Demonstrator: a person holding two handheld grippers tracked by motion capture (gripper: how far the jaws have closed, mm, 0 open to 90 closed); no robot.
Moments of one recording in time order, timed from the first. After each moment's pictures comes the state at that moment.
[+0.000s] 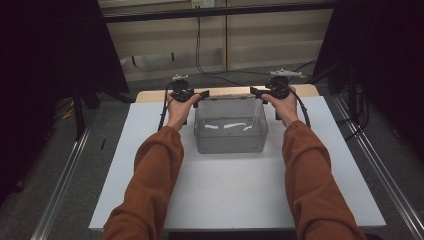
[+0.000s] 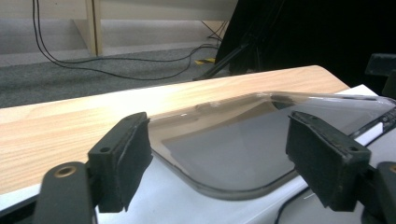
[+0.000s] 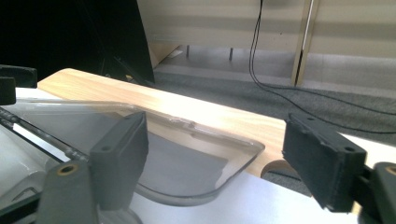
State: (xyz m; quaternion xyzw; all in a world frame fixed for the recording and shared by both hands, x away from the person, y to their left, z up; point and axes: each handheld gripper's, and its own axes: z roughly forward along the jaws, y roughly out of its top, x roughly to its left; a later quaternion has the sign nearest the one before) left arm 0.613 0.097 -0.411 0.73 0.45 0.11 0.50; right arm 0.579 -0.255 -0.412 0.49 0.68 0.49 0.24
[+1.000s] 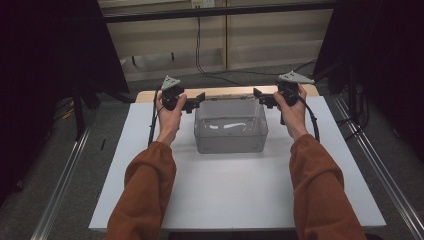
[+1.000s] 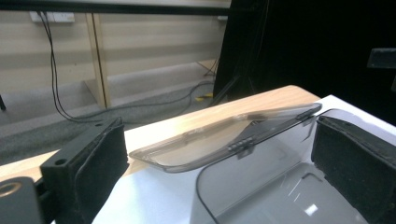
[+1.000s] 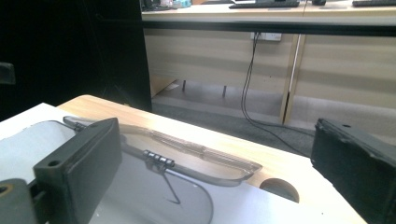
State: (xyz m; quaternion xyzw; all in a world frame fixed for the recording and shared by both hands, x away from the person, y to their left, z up) left arm 0.545 0.115 -0.371 0.71 0.38 0.20 0.56; right arm 0.515 -0.251 -0.376 0.45 0.65 0.53 0.30
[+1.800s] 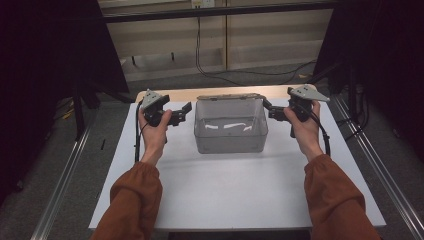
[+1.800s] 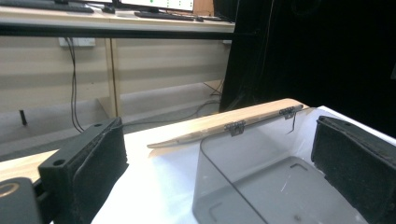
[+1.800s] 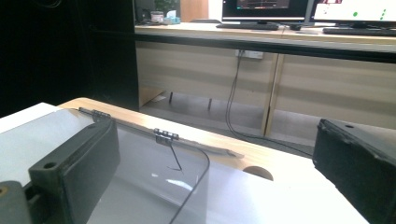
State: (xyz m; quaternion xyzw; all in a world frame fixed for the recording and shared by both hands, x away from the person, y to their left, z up) left arm 0.486 0.159 -0.369 0.68 0.38 0.23 0.58; right arm 0.452 -0.262 -0.372 0.44 0.63 0.53 0.35
